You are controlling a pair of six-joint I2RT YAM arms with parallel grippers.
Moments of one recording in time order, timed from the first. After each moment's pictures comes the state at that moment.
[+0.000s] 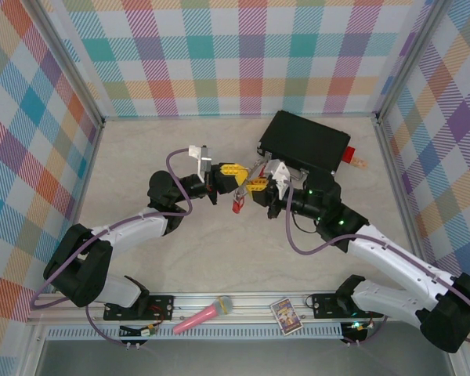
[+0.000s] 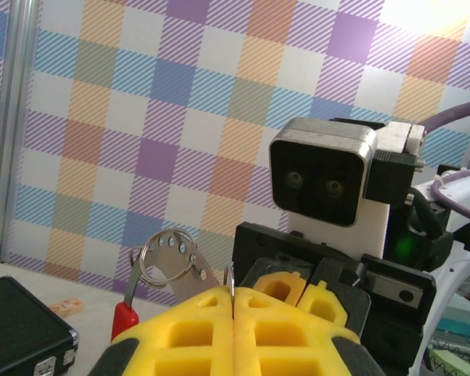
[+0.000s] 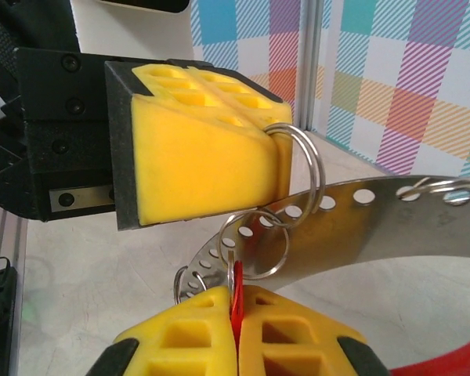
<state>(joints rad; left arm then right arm) -0.57 1.41 0.72 1.15 0.83 -0.57 0.73 0.99 0.78 0.07 -0.38 -0.03</state>
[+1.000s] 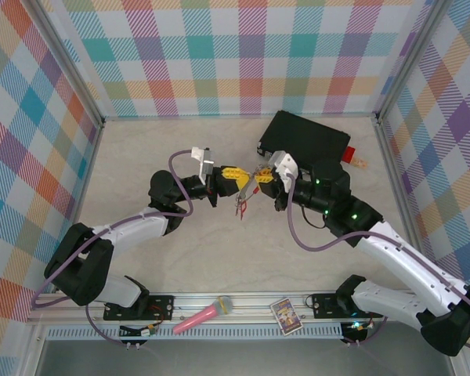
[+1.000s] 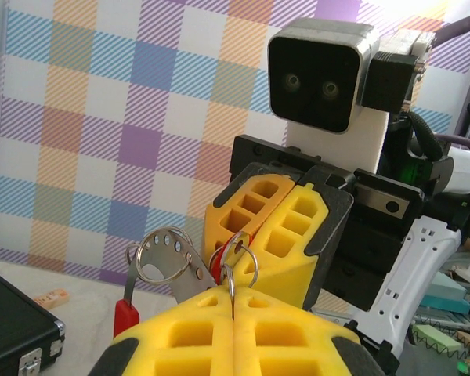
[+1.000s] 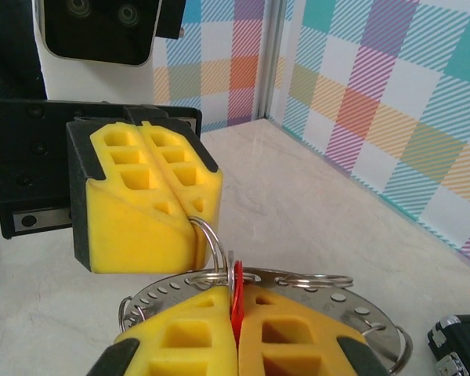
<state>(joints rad) -0.57 1.42 0.72 1.14 0.89 -0.56 0.71 0.98 0.96 -0.20 -0.29 -0.17</state>
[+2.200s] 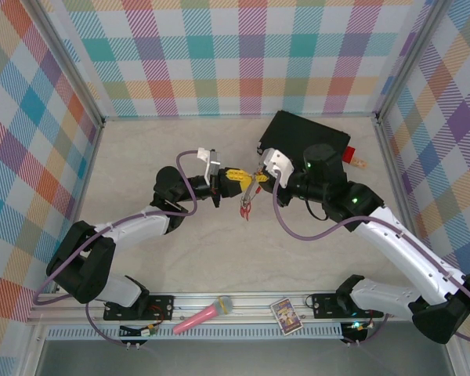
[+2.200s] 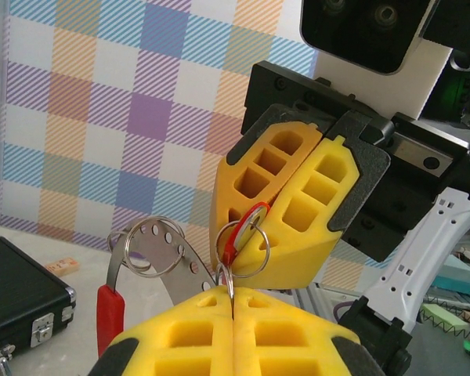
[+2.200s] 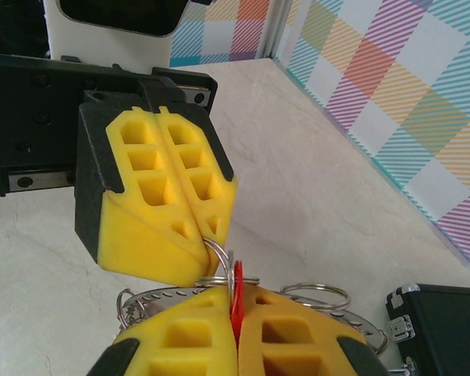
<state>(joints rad) -0.57 1.43 0.74 1.02 0.90 -0.47 0.70 1.09 1.17 -0.51 -0.28 -0.38</state>
